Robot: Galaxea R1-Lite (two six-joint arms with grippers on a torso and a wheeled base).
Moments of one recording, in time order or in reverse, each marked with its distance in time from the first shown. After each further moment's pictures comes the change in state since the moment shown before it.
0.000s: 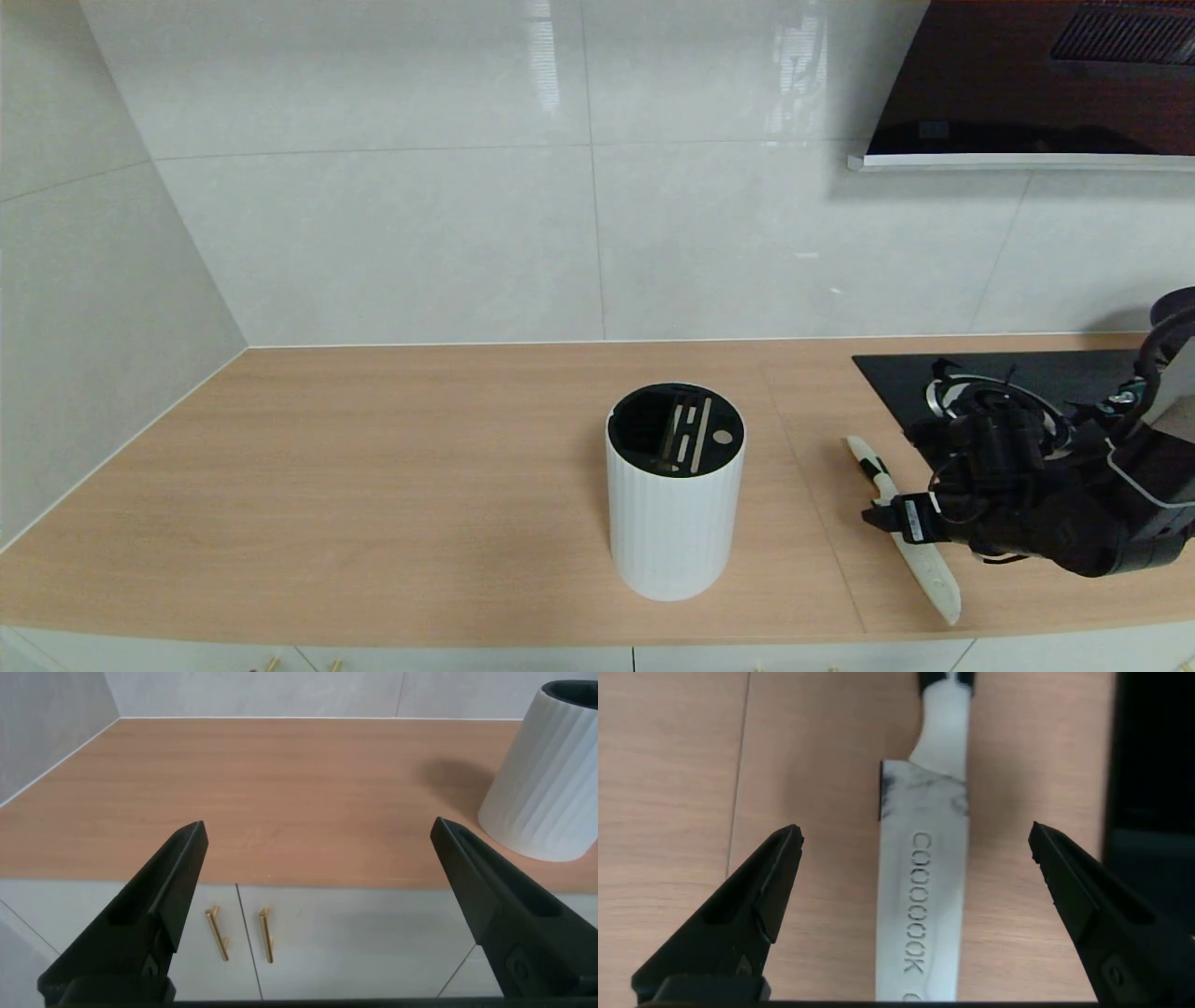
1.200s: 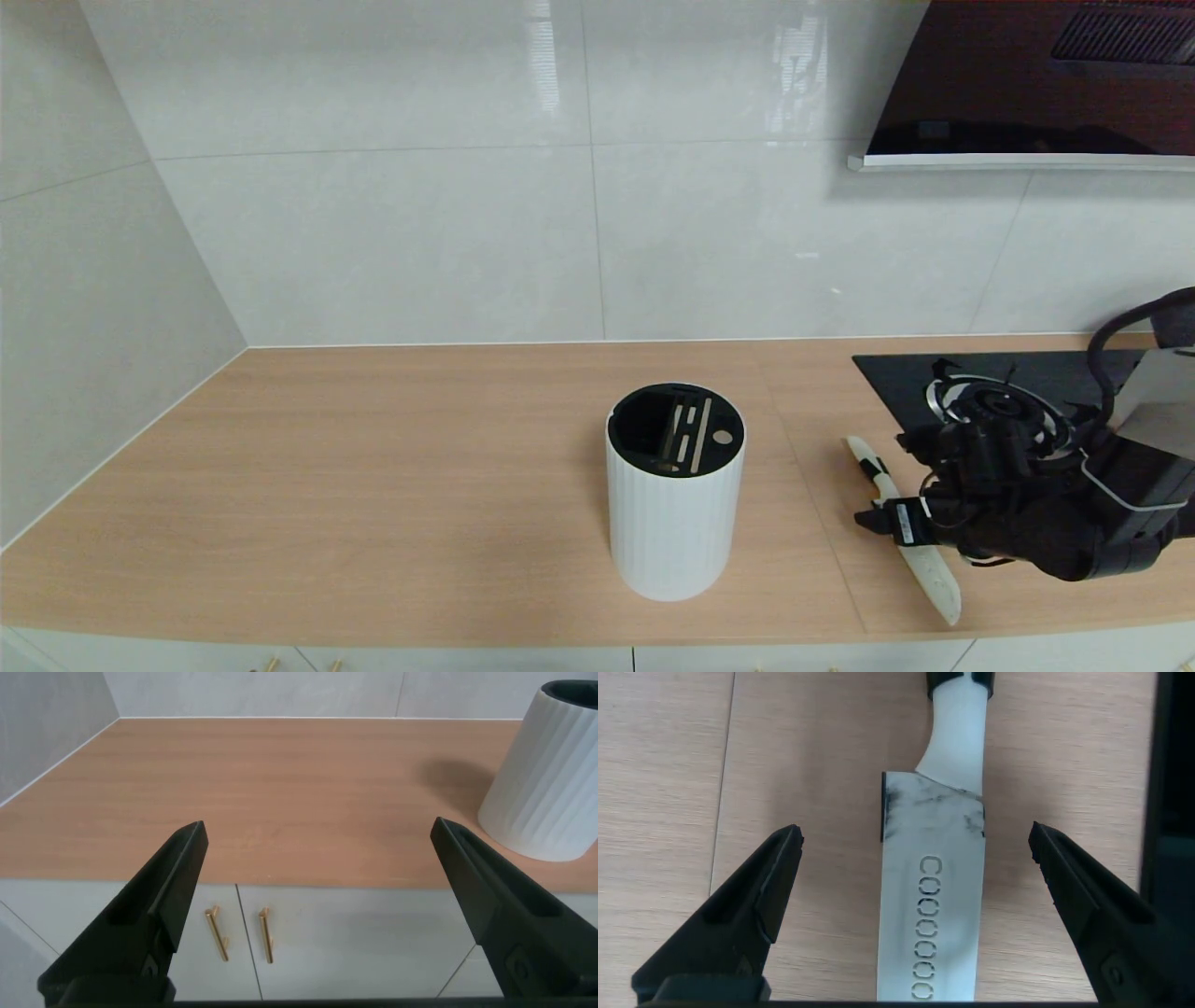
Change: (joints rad) left arm 0.000 0.000 0.000 0.000 0.000 0.000; right arm -0.001 0.075 -0.018 -0.061 0.022 0.010
